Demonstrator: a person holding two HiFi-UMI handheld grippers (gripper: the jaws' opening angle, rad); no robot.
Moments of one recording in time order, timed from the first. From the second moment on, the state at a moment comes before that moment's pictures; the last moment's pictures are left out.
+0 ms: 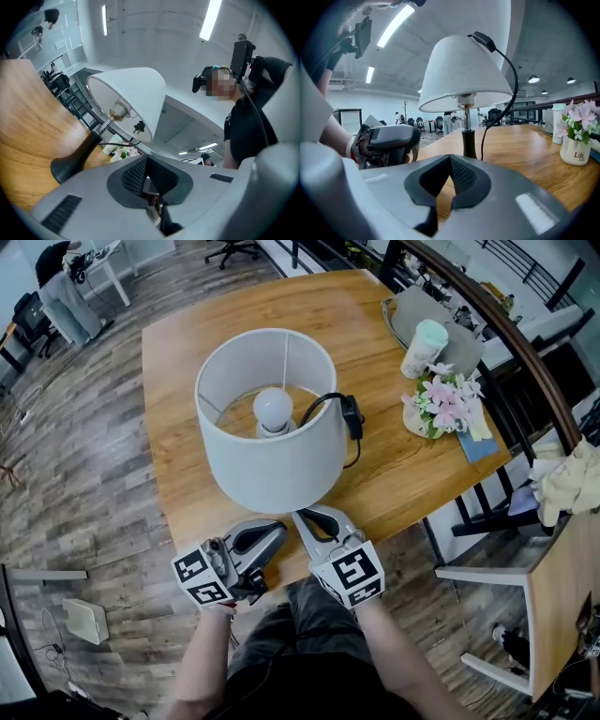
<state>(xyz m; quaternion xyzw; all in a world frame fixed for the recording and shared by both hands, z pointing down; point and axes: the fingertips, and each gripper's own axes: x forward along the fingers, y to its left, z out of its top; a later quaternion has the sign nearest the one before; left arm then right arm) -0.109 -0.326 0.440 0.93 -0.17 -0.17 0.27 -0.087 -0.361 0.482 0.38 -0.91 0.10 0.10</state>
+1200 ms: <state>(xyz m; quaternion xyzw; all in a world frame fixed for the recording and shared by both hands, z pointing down) -0.137 -0.293 0.390 0.90 -0.44 -0.03 0.06 -0.054 -0.286 0.397 0.44 -0.90 0.01 0.03</state>
